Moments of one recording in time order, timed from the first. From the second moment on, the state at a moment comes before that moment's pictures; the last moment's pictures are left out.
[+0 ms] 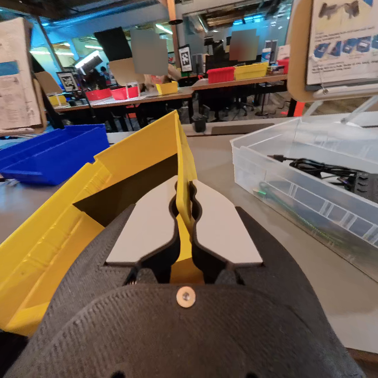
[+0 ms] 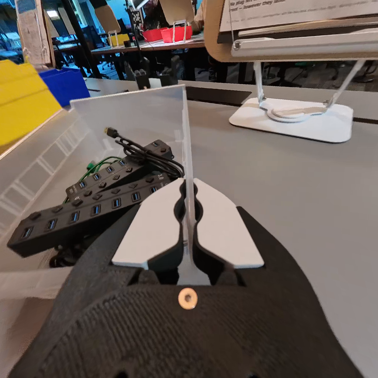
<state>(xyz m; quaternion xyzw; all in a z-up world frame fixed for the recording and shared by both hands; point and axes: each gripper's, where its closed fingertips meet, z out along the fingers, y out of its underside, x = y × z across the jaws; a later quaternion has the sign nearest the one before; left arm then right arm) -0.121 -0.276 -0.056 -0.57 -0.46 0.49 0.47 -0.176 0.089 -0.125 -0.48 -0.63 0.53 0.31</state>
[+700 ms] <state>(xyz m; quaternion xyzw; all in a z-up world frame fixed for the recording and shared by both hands) -0.079 -0.296 0.019 -0.47 -0.40 0.60 0.51 -0.223 -0.161 -0.109 -0.43 -0.68 0.55 0.22</state>
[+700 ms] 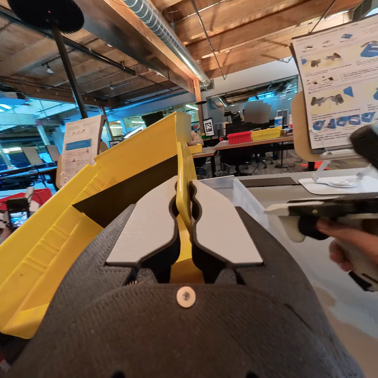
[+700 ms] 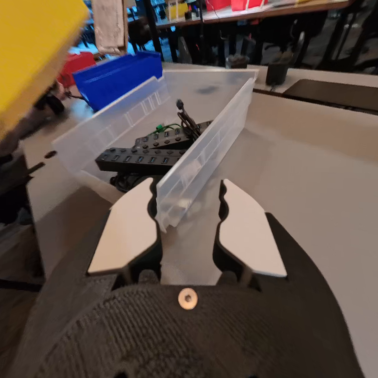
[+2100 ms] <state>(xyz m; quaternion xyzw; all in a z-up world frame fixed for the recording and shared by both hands) 0.011 0.276 -0.102 -0.71 -0.20 -0.04 0.68 0.014 0.333 -0.093 -0.60 -0.44 0.53 0.39</state>
